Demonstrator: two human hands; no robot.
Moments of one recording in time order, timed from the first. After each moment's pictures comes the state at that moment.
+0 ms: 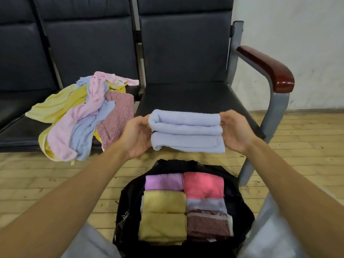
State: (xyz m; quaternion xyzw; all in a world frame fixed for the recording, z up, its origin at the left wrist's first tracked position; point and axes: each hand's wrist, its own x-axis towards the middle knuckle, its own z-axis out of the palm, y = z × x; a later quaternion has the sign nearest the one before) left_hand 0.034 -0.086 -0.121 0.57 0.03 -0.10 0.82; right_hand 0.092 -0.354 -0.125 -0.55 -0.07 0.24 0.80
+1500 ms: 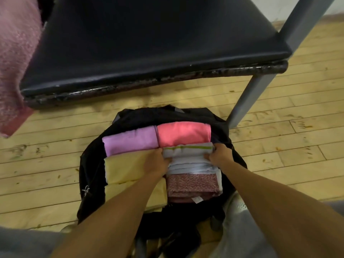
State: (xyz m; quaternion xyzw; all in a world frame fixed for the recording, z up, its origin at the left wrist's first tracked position) left_hand 0.055 -0.191 -0.481 0.90 0.14 -0.20 0.37; right_hand 0.087 -0.406 -0.454 -0.91 0.16 0.28 0.26
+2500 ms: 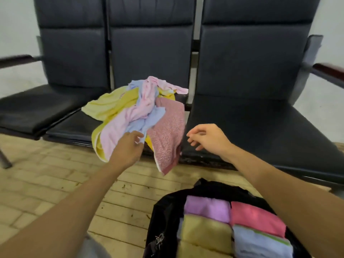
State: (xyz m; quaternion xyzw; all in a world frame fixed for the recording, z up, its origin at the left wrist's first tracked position) left_hand 0.019 0.113 -0.185 0.91 0.22 0.16 0.32; right_hand 0.123 -0.119 -0.150 -0.83 -0.23 0.11 0.49
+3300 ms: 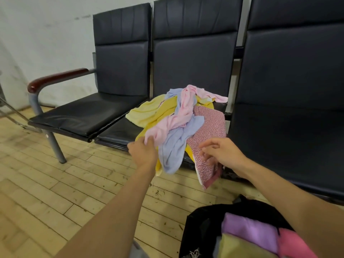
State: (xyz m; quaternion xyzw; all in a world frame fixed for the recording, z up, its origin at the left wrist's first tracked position) left_hand 0.013 0.163 -0.185 0.68 0.43 0.40 0.44; right_hand 0.105 -0.039 -0.157 -0.76 -0.27 0.21 0.55
